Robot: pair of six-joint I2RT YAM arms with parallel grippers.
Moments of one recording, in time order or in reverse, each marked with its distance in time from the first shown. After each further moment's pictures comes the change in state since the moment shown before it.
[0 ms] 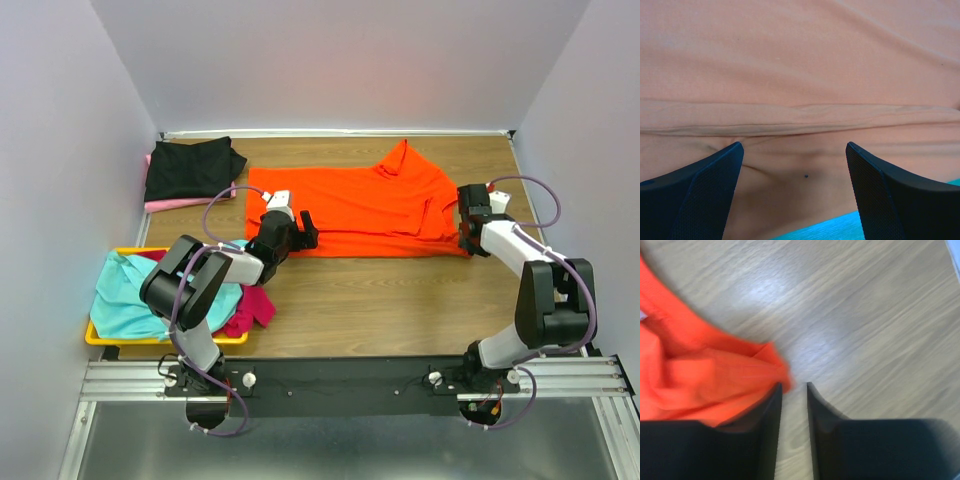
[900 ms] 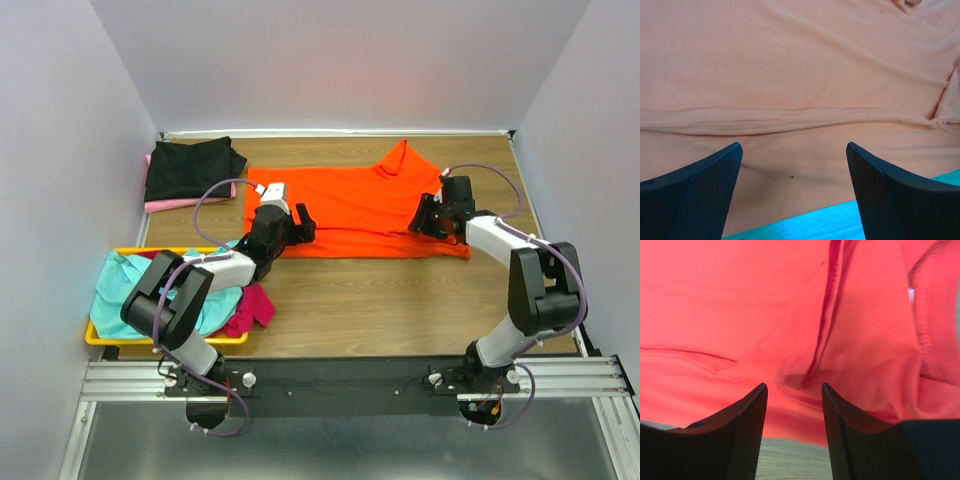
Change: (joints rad) left arm 0.007 -0.143 0.003 -0.098 0.000 0.010; right arm 0.099 0.064 0.034 0.282 -0.624 -0.045
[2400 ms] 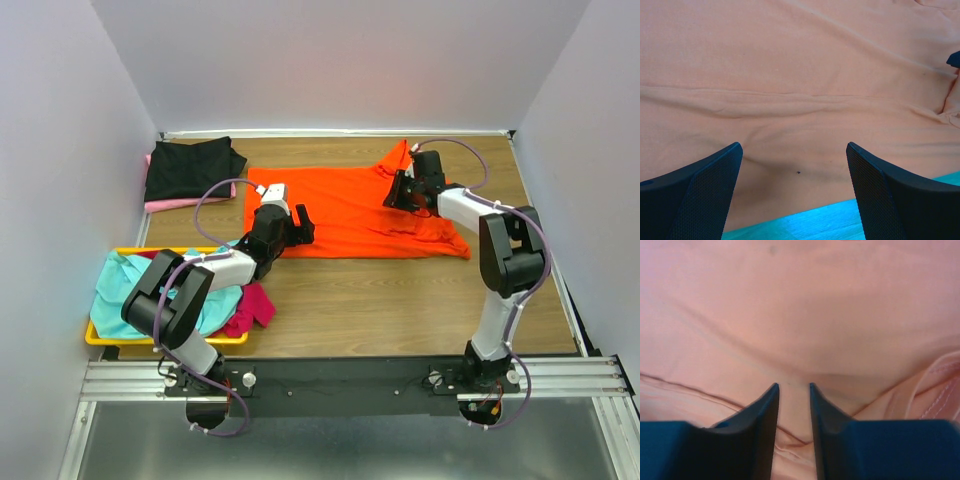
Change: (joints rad) left arm 0.000 0.001 0.017 -0.056 -0.008 0.003; right arm 0.094 0.336 0.338 0.056 -0.063 0.015
